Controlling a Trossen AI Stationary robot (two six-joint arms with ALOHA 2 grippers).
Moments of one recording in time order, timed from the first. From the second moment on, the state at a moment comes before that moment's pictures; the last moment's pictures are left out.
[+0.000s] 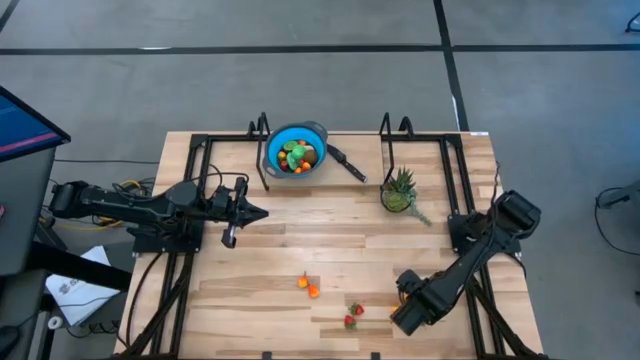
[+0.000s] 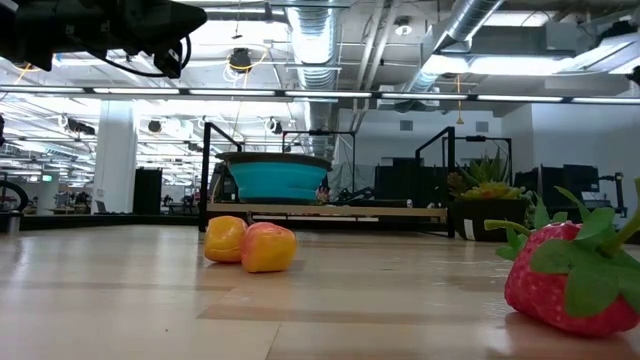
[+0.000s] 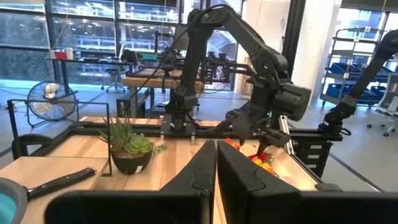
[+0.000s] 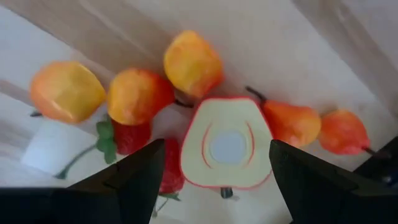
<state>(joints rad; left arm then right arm) -0.02 0.65 0.23 0.51 0.05 -0.06 0.79 1.79 1.14 -1.02 -0.13 1.70</state>
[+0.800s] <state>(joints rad) -0.02 0.65 0.23 0.50 0.05 -0.06 0.82 1.79 1.04 -0.87 -0.13 1.75</state>
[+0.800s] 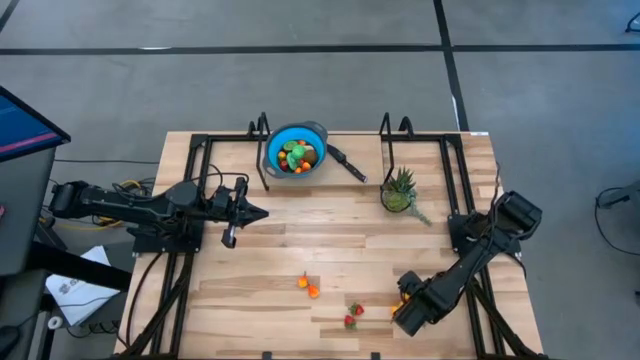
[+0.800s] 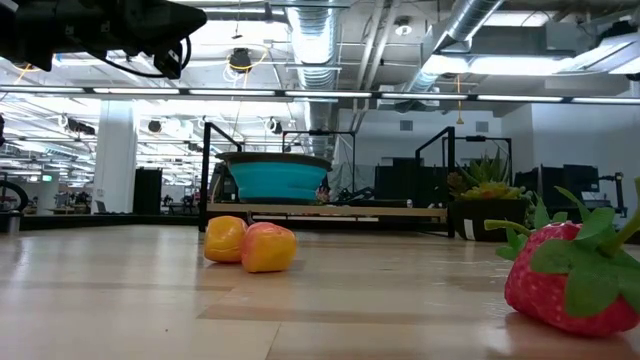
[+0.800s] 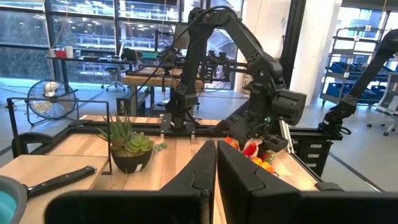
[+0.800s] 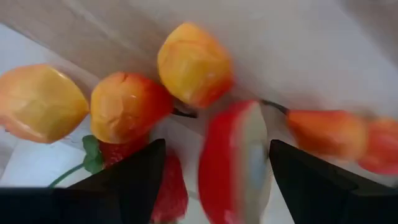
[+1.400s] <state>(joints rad) -0.02 0.65 0.23 0.50 0.05 -0.06 0.82 1.78 1.00 -0.82 -0.13 1.75</state>
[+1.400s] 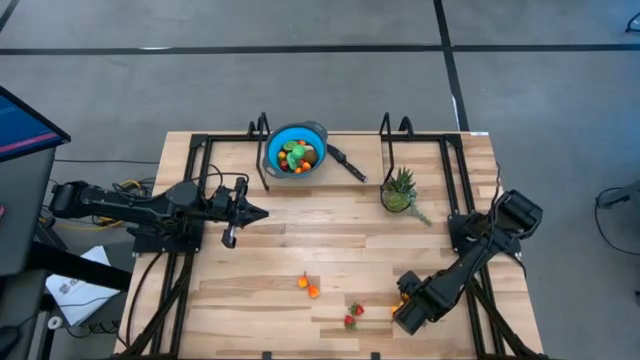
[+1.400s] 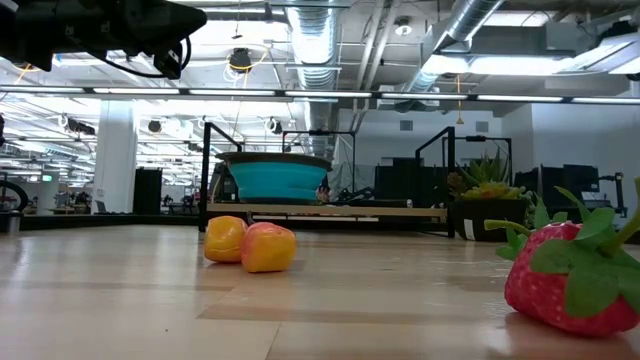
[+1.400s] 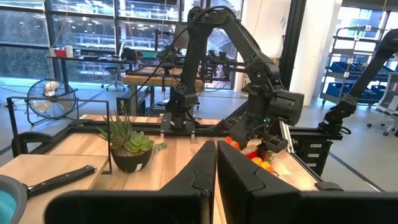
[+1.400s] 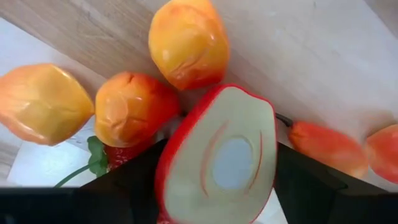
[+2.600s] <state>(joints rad) -0.02 0.65 0.23 0.50 0.05 -0.06 0.81 1.79 1.00 -0.84 -0.09 1.71</state>
